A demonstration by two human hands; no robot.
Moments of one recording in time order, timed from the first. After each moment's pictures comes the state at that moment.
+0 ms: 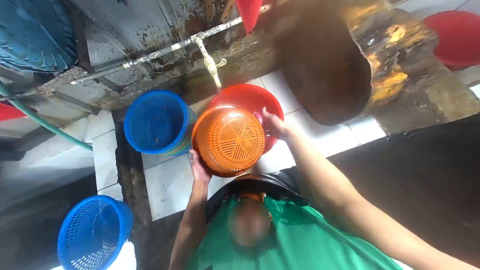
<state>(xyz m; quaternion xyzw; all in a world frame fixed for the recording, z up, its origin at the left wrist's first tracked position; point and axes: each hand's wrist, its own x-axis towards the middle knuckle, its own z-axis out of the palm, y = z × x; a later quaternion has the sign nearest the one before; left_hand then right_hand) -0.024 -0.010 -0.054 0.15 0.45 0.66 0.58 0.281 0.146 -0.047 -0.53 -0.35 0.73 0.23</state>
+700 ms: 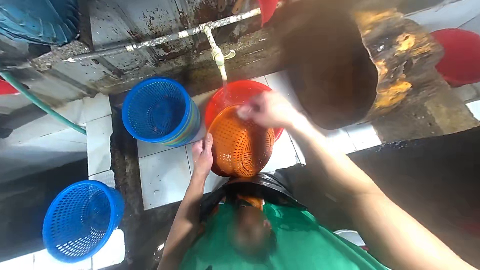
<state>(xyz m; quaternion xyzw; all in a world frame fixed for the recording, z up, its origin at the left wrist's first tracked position) -0.010 -0.009 -0.004 0.43 0.63 0.52 0.39 0.238 0.139 0.115 -0.50 -0.82 0.24 0.13</state>
